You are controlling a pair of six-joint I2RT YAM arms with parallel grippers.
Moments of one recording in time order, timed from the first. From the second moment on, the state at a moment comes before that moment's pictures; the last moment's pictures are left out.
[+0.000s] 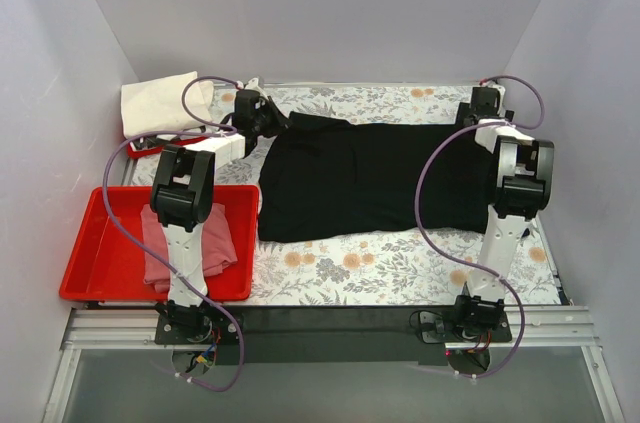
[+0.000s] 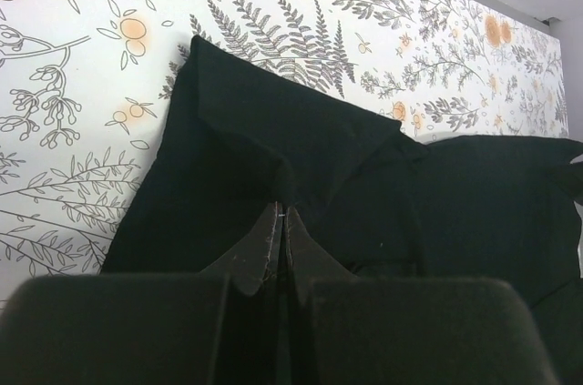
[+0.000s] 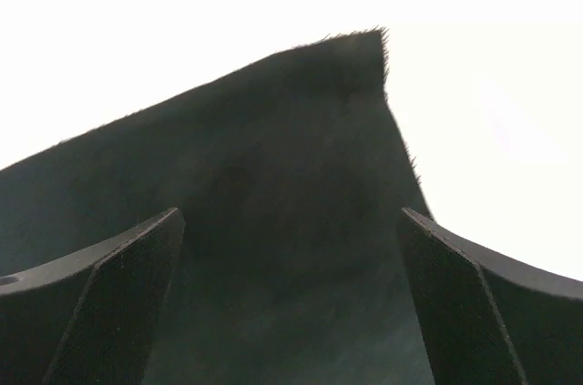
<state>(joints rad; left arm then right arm) -0.25 2.12 1.42 0.24 0.23 -0.62 -0.10 2.15 1.51 -0.14 0.37 0.08</state>
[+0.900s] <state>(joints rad) -0.26 2.12 1.42 0.23 0.23 -0.61 -0.25 2.44 2.00 -0.36 0.10 0.11</state>
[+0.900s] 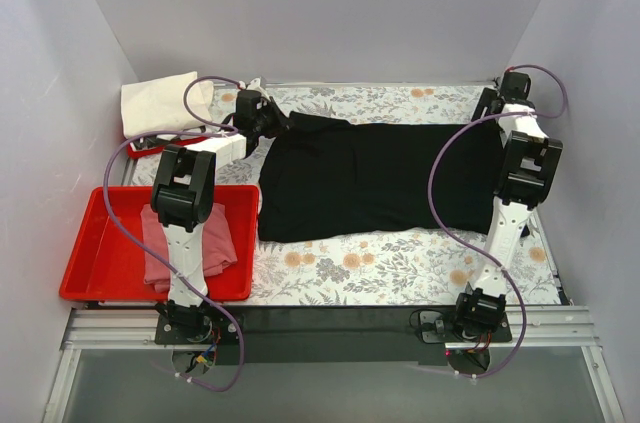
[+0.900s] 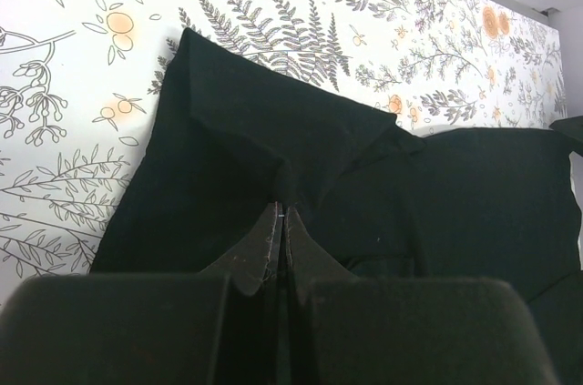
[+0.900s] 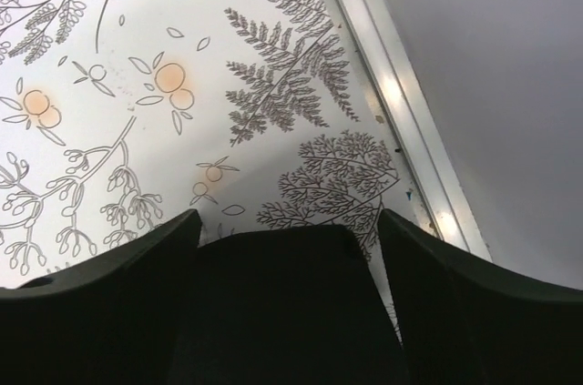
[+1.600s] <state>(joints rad) -0.28 2.12 1.42 0.22 0.22 -0.60 -0.26 2.34 1.85 -0.38 0.15 0.14</state>
